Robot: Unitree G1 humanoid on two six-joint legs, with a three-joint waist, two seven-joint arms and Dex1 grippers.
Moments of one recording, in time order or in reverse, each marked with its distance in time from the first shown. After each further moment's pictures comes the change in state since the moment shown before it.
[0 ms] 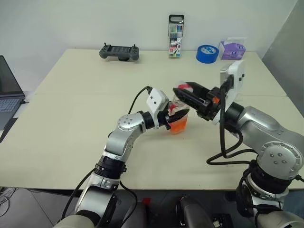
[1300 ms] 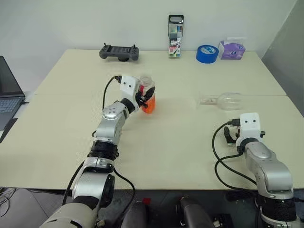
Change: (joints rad) left arm -0.180 0.050 0.213 0.452 0.093 -0.237 0.271; right arm 0.427 -0.086 0.114 0.258 -0.635 -0.226 -0.293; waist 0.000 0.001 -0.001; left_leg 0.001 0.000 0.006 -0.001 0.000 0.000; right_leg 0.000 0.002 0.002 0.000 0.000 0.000
